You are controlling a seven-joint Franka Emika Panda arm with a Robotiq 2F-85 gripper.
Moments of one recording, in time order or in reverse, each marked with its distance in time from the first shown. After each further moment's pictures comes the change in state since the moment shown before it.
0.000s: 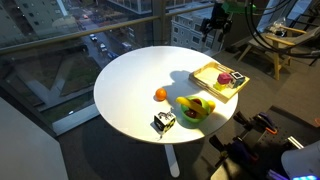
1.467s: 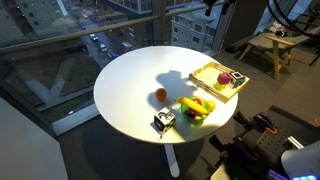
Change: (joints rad) arm 0.026 -0.136 0.039 0.118 -0.095 -0.143 -0.058
